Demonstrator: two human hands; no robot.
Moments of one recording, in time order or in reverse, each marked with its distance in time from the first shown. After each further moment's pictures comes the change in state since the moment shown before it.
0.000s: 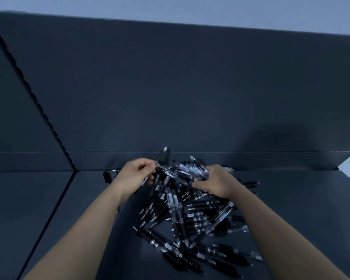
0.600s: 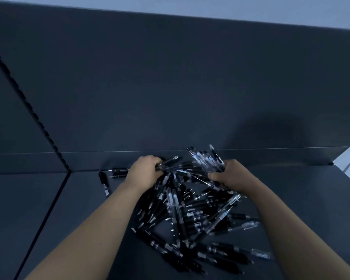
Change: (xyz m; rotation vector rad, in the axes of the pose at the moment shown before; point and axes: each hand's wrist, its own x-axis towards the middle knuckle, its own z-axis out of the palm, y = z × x) left_hand 0.037 -0.006 0.024 0.875 0.032 0.353; right_hand -0.011 0.011 -0.028 0.099 0.148 0.119
